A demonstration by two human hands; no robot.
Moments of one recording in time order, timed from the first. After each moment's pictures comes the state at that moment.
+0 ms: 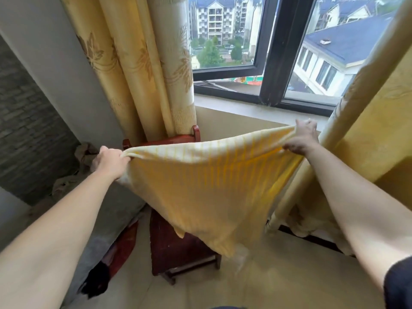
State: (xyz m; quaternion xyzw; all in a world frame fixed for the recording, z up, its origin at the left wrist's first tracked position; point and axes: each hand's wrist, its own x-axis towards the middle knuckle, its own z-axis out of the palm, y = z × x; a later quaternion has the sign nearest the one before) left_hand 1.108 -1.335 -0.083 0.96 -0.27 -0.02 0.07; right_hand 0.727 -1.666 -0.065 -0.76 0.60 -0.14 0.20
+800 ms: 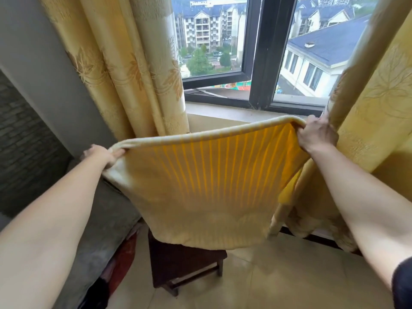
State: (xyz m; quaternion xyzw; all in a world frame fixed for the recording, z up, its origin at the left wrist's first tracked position) left_hand 1.128 -1.370 -0.038 0.98 -0.11 -0.11 0.11; right_hand 0.687 -1.661 -0.041 -0.74 0.64 -0.21 0.01
